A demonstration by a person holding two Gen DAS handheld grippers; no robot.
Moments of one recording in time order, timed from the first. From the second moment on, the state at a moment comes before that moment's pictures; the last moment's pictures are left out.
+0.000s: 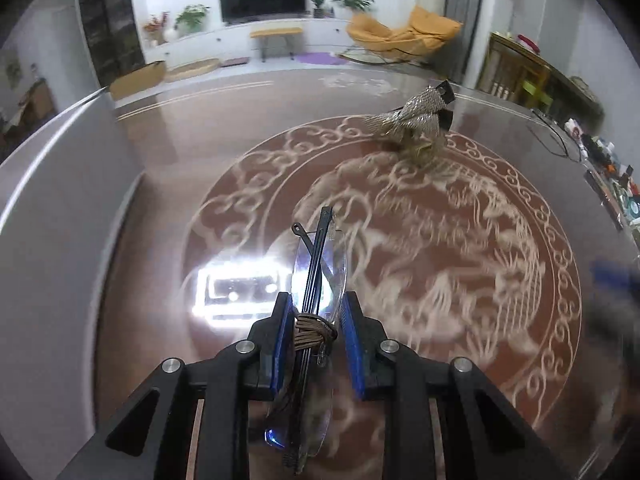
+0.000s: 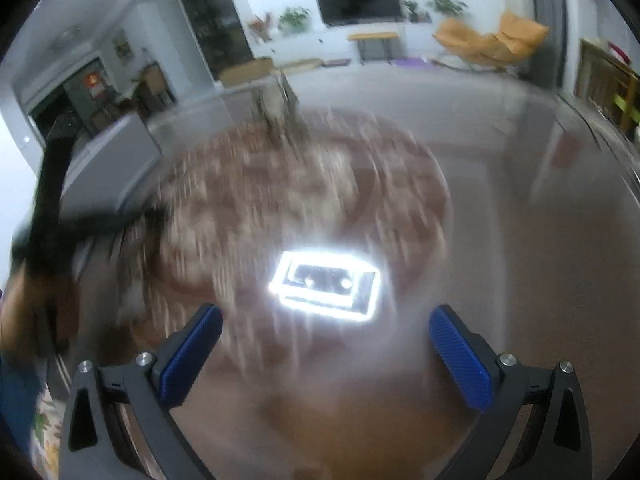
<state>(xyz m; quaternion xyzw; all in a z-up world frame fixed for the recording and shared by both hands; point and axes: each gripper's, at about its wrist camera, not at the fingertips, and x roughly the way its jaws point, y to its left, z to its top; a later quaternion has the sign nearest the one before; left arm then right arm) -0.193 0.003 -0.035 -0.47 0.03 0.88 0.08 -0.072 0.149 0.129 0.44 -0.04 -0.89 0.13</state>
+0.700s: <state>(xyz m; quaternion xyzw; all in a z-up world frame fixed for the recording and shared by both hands) -0.138 -0.036 -0.010 -0.45 -0.06 0.89 0.09 -0.227 0.066 0.141 0.46 0.03 -0.86 0.19</state>
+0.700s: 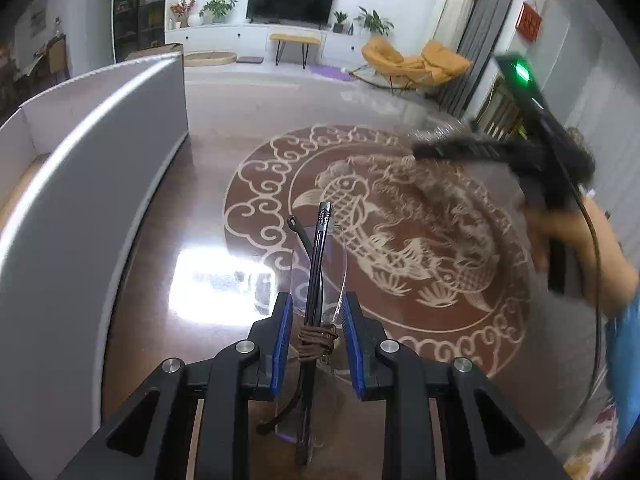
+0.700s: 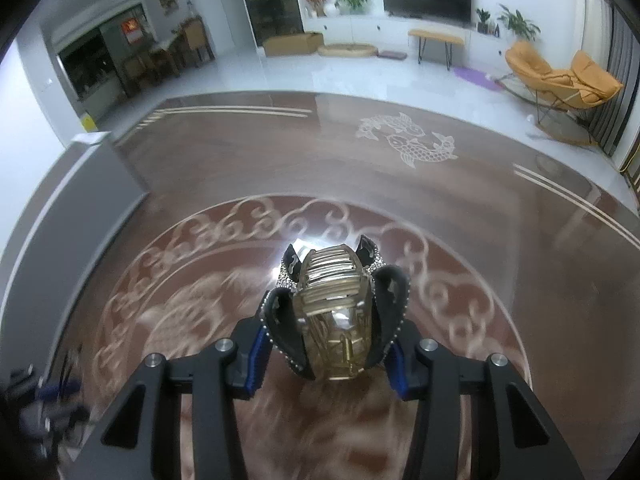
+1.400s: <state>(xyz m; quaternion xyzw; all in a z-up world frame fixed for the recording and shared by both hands) -0.075 -0.059 0.048 -0.42 -0.08 0.90 0.12 0.009 0.081 0.180 0.42 0.02 -0.88 0.23</state>
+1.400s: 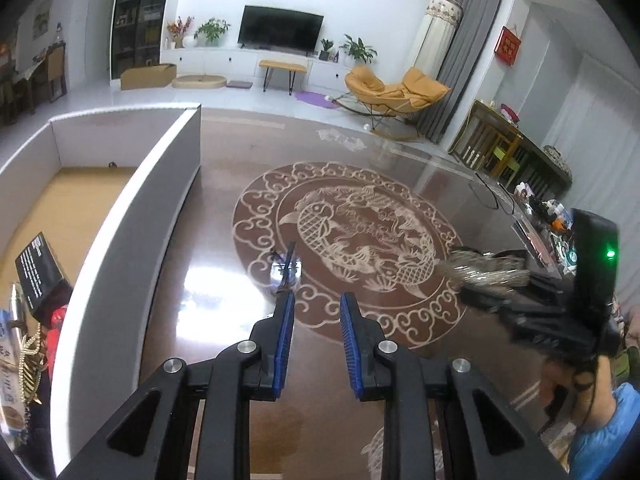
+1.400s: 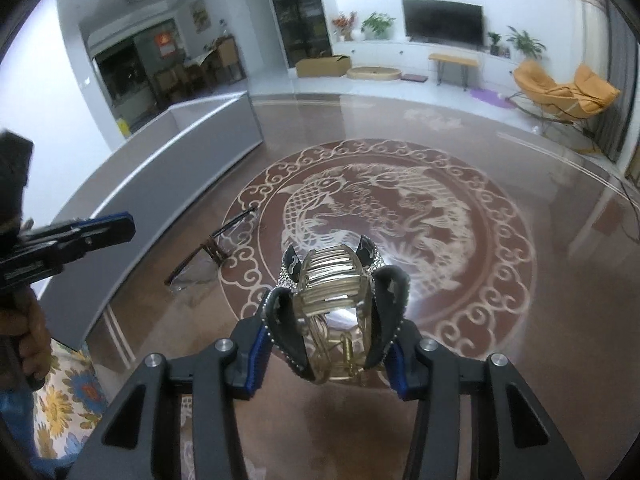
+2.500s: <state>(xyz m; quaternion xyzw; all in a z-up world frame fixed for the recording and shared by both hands) -0.078 -0.046 0.058 -0.38 -0.06 0.92 0.13 0.068 0.091 0.191 0.41 -0.02 -0.88 0.24</state>
